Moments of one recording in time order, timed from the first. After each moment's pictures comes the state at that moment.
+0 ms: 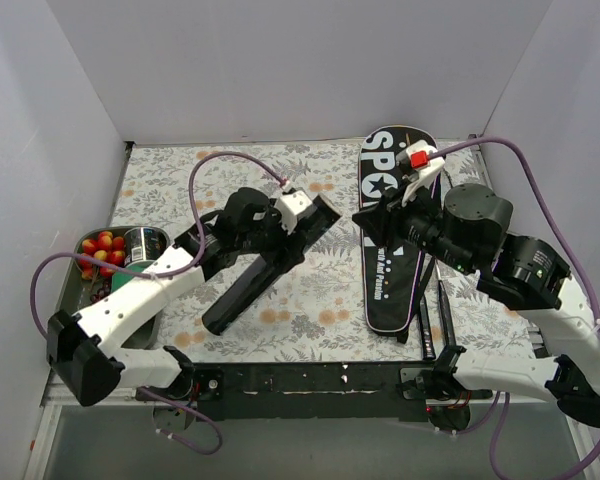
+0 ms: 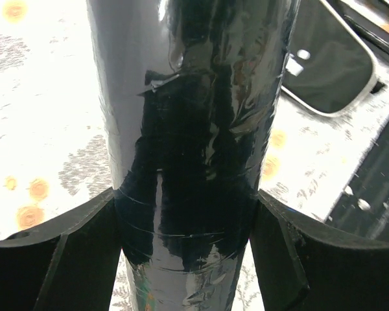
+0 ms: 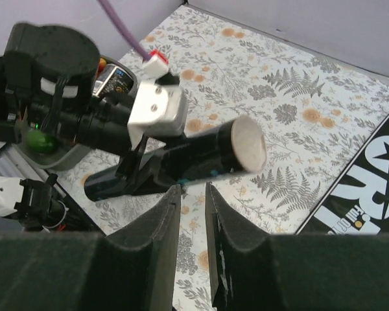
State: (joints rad) left arm -0.77 1.21 1.11 -0.50 0.21 0.11; right arm 1.01 1.01 1.56 -0.75 0.19 0.24
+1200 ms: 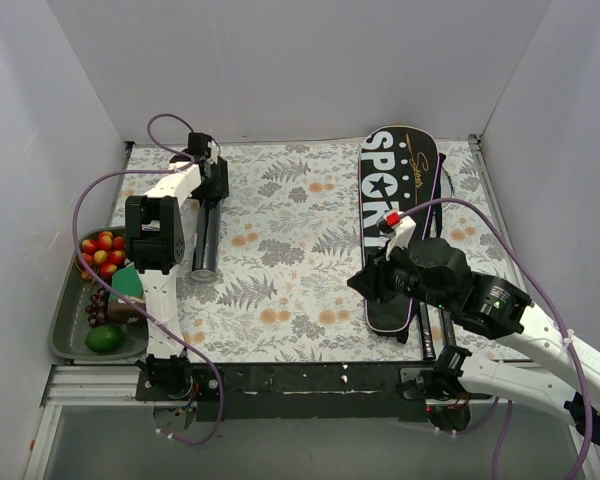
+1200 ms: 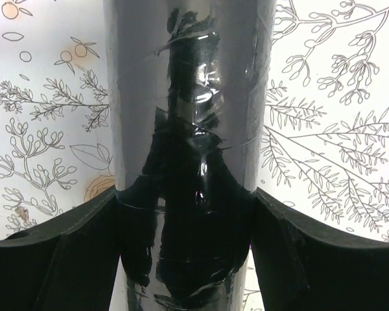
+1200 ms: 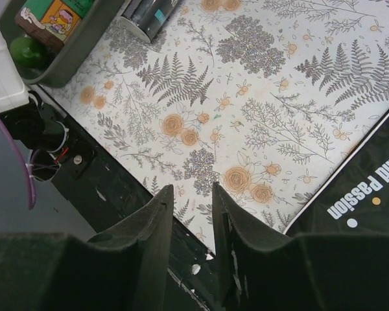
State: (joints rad) left arm -0.07 2.26 1.81 -0.53 -0.09 -0.11; right arm 1.01 0.76 0.97 -0.65 0.07 0.44
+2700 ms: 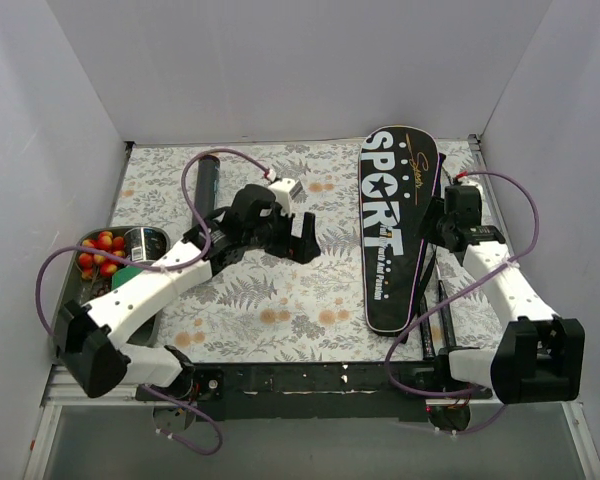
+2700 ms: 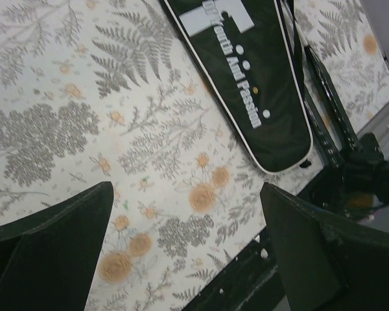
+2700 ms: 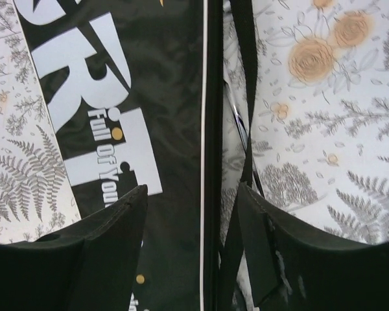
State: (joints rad) left arm -0.72 1.36 1.21 -0.46 0.13 -0.37; right arm 0.12 1.20 0.87 -0.47 0.18 0.39
